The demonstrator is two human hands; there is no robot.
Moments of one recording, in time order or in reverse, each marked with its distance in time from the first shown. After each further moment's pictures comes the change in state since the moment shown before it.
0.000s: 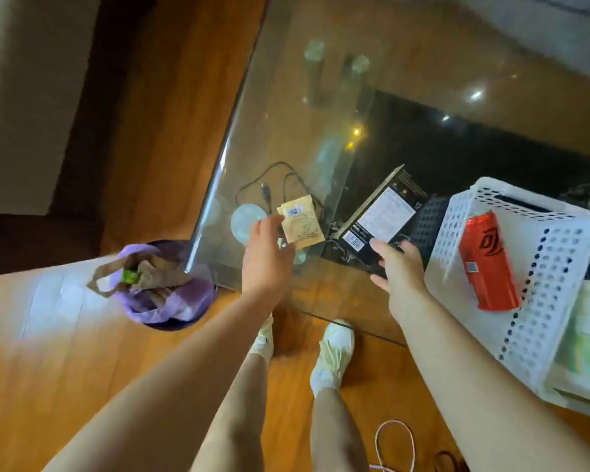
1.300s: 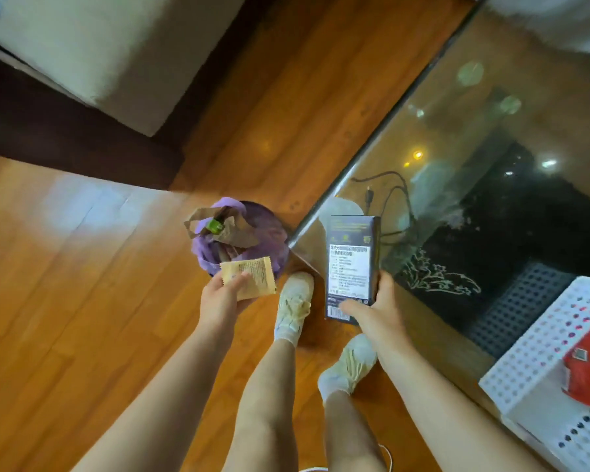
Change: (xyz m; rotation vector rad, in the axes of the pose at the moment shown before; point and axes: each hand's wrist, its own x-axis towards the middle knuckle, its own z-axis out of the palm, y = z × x) left_hand -0.052 -0.164 -0.126 -0.953 0.275 -0.716; right_hand -0.084 0.067 0.115 -0.554 -0.445 -0.282
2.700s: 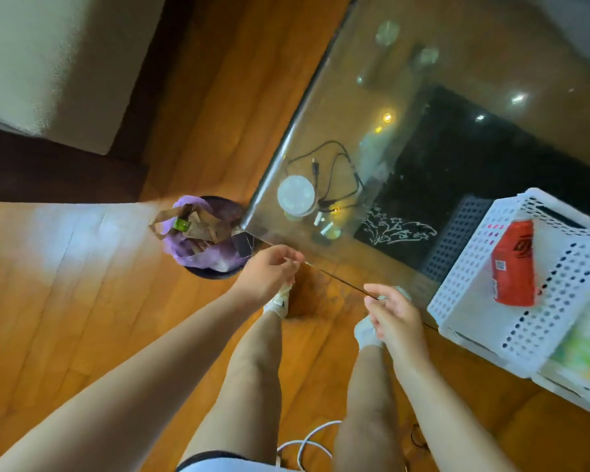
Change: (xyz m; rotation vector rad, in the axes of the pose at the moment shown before) left_hand -0.079 0.021 0.083 0.861 -0.530 0.223; right_hand -0.078 0.048 -0.075 0.168 0.145 0.024
